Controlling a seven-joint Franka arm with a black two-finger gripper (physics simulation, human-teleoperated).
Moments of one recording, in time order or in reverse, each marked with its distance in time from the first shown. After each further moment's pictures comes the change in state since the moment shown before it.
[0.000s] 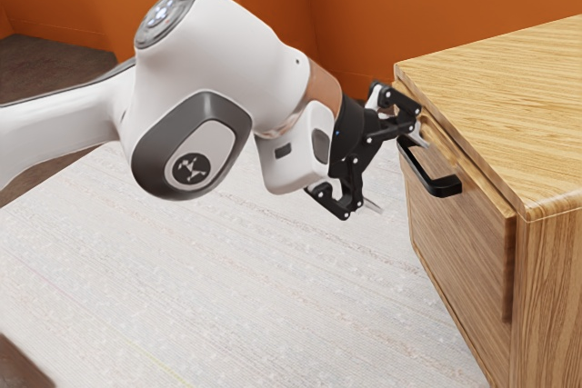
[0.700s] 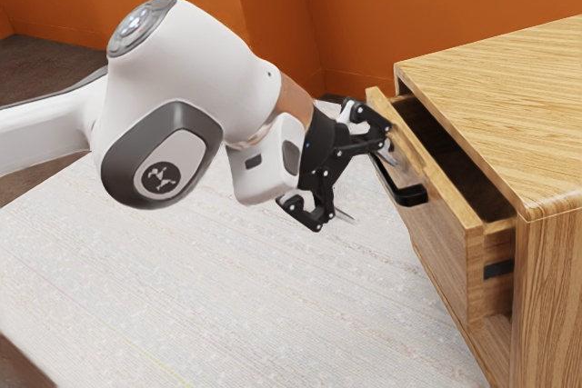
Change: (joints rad) arm 0.264 -0.037 -0.226 -0.088 -0.010 -0.031 -0.003
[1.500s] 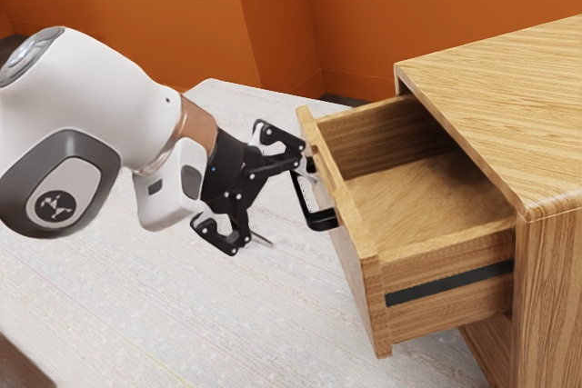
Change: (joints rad) arm 0.394 -0.224 -0.304 -0.243 0.001 -0.023 0.002
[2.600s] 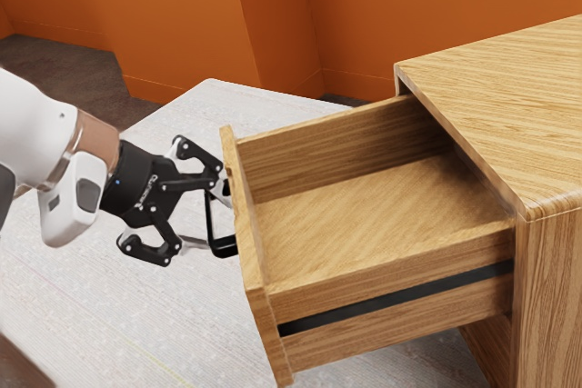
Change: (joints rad) arm 0.137 -0.270 -0.040 -0.166 0.012 -0.063 0.021
